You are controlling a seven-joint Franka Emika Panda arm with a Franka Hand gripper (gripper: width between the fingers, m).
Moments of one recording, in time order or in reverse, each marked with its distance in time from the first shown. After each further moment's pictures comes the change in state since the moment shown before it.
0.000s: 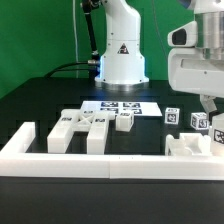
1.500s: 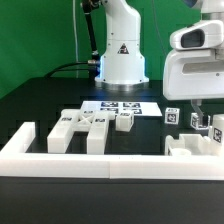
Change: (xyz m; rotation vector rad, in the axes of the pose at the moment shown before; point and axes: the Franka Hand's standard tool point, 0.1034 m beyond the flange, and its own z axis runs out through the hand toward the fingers) arm -0.006 -0.002 0.001 -0.036 0.004 -0.998
